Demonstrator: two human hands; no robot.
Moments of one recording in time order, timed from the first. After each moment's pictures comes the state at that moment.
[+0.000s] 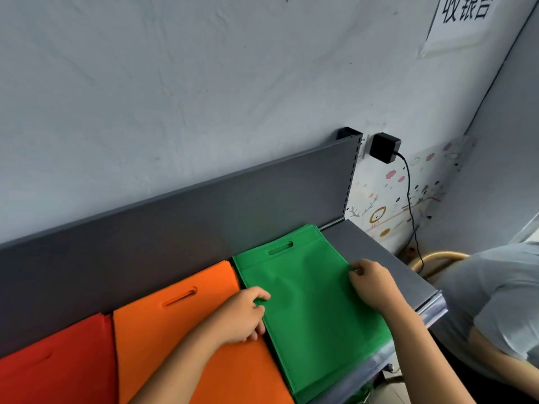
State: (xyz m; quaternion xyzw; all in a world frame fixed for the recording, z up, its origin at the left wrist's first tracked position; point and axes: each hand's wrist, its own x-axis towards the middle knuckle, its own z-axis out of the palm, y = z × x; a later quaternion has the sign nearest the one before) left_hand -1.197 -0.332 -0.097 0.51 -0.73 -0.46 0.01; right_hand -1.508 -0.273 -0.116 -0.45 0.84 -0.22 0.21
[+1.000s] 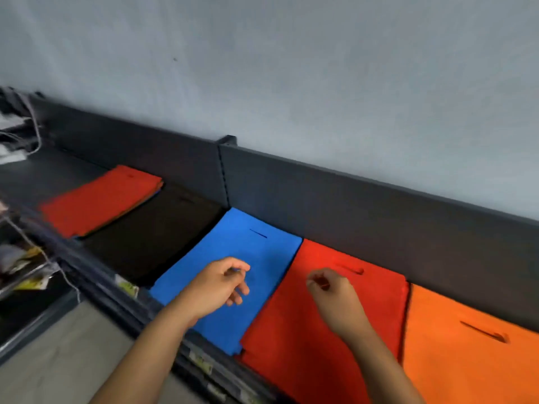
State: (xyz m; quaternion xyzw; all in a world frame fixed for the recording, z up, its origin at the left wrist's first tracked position) left_hand -0.720 -0.114 -0.053 0.76 -0.33 -0.37 0.42; right_hand -0.937 -0.267 -0.097 -0.77 0.39 -0.24 0.43
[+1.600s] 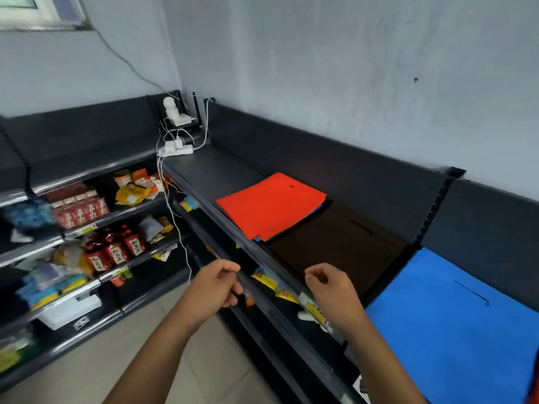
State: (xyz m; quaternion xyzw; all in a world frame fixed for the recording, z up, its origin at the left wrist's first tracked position) left_hand -0.421 0.190 -0.027 0.81 -0.15 -0.22 0.52; right_hand -0.552 -0.038 -0.068 -0.79 0.27 -0.14 0.54
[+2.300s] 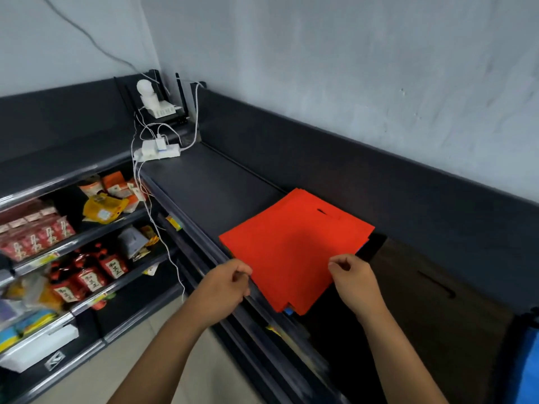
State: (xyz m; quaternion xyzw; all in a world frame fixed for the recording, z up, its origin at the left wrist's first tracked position) left_hand -0.161 0.119 -0.061 0.84 -0.24 -0.25 0.42; right_hand -0.301 -0.127 -0.095 -0.76 0.39 -0.19 0.48
